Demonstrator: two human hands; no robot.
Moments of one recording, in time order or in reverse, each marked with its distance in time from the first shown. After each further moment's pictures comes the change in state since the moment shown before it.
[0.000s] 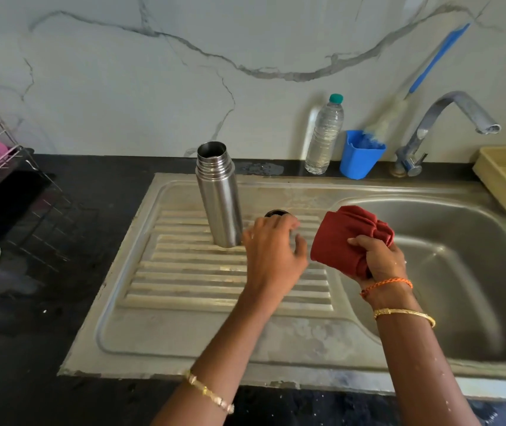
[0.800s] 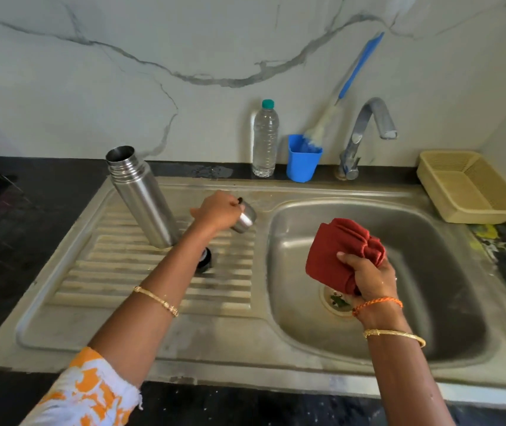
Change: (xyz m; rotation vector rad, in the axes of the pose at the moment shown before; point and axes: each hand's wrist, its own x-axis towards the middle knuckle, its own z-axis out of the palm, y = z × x) left_hand 0.083 0.032 0.055 0.066 -0.458 -0.541; right_hand 0.051 -0.045 -0.121 0.000 -0.029 -0.022
